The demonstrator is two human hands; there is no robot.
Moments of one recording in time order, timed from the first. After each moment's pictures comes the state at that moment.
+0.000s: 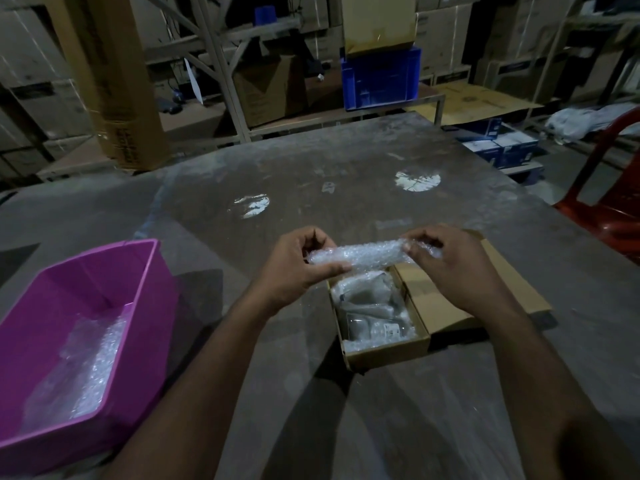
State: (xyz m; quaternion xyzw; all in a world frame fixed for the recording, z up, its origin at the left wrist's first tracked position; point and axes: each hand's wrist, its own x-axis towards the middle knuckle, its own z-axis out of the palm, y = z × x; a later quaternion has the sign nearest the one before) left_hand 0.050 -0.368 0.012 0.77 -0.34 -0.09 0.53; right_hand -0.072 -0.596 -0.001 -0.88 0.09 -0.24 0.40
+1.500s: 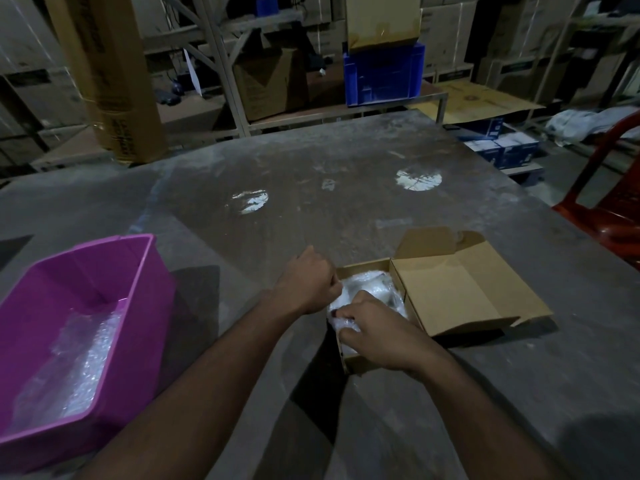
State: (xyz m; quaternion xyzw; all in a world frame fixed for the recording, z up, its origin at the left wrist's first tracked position) left_hand 0.083 -0.399 -0.047 0.92 -0.40 0.04 0.03; right_hand -0.063 -0.506 -0.044 -0.95 0.03 0.07 0.31
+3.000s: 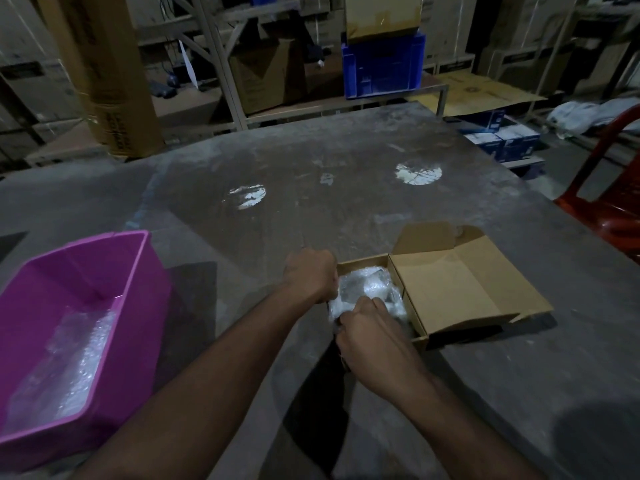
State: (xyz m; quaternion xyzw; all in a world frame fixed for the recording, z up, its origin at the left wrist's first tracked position) left_hand 0.079 -0.418 -0.036 0.95 -0.29 -0.06 0.01; right_hand -0.079 -0.478 -0.048 -0.98 0.07 -0.06 0.15
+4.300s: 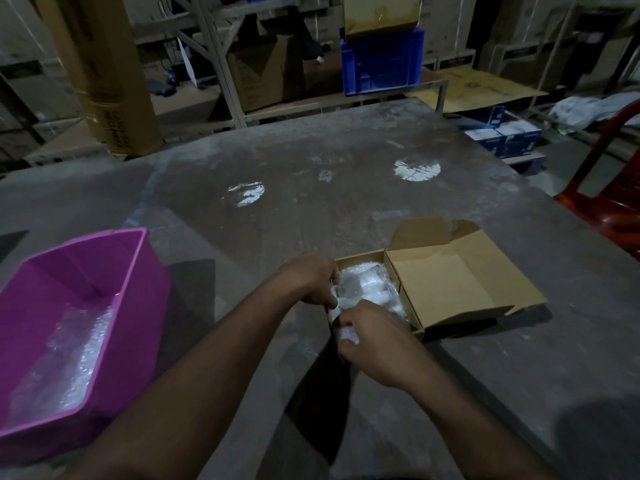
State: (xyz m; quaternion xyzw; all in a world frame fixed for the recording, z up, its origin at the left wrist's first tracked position) left_hand 0.073 -0.413 -0.019 0.92 -0.34 -0.20 -0.01; right_hand -0.086 -0.494 -0.041 -0.96 0.05 0.01 0.27
